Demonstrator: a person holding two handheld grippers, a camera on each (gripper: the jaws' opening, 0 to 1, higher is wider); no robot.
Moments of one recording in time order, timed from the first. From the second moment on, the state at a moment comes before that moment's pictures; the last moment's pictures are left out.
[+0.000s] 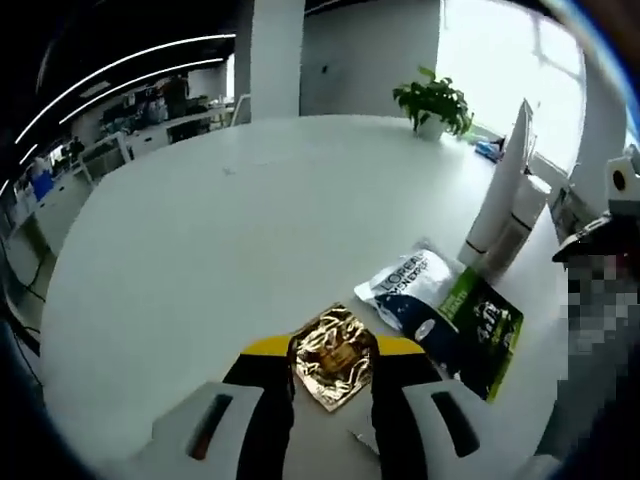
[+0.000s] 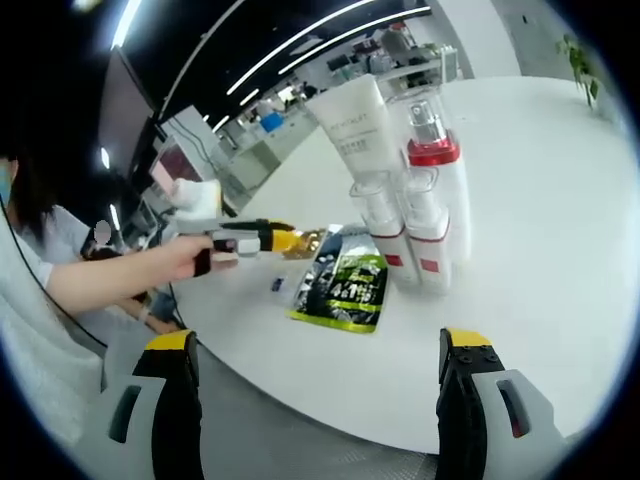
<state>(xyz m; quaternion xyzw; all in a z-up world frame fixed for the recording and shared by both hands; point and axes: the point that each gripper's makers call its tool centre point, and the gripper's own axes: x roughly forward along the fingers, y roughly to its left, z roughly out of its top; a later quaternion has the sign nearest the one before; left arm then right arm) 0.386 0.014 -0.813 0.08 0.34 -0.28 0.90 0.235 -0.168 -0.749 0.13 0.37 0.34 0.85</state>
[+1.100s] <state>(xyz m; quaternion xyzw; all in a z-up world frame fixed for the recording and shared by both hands) 0.377 0.007 -0.812 0.09 0.34 -0.29 0.89 0.234 -0.167 -0.750 0.13 0.37 0.34 0.85</state>
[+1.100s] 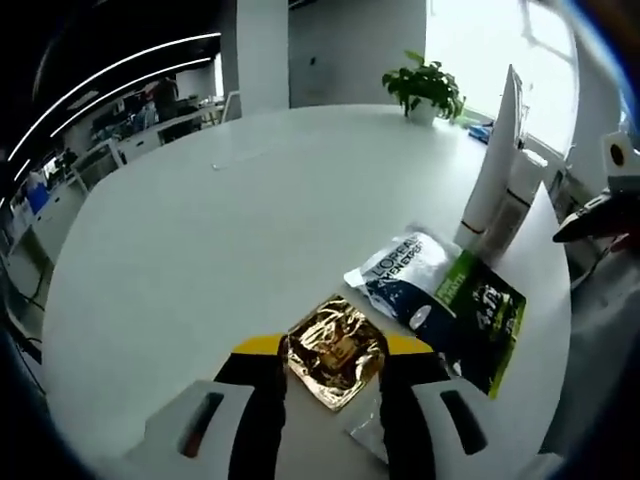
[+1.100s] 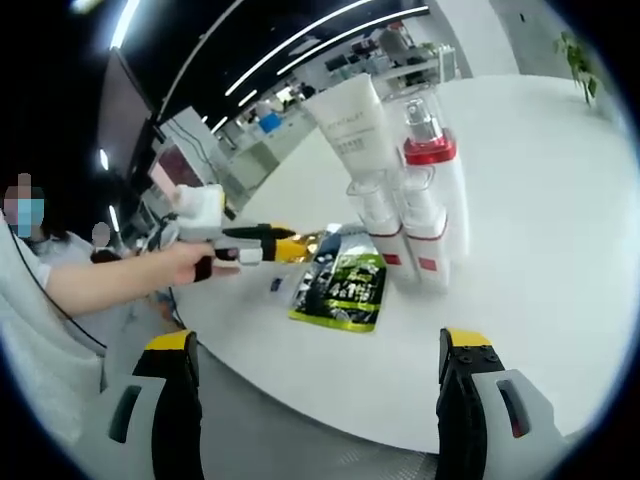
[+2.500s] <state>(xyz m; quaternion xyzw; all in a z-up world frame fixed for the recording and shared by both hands) 0.234 0.050 -0.729 -0.06 0.29 -0.24 0.92 0.236 -0.195 -0.701 0.10 0.28 0.32 0.90</state>
